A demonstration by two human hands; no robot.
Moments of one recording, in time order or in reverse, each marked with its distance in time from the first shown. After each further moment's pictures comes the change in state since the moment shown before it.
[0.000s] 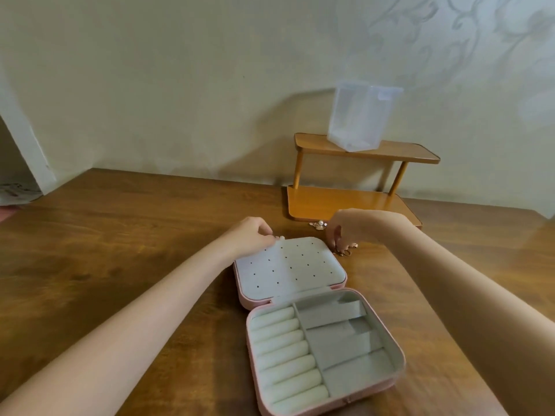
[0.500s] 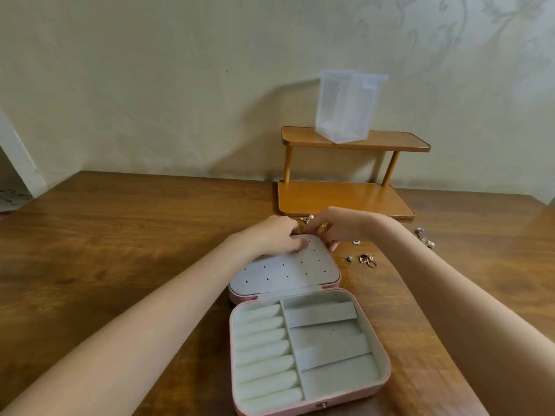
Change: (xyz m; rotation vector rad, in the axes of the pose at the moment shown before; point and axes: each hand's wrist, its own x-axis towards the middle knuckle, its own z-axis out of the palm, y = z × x) left_hand 0.014 0.046 0.029 0.363 -0.184 0.217; right_hand -0.014 -0.003 0.010 0.426 0.006 -0.164
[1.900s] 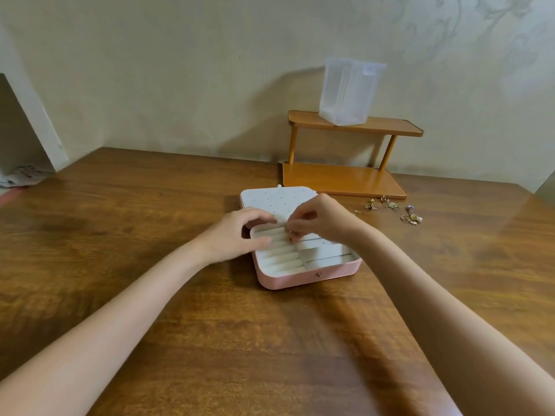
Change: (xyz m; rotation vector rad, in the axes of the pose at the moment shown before) left_hand -0.106 -0.036 0.023 -0.313 0.250 0.129; right_hand -0.056 -0.050 0.060 0.233 0.331 -0.186
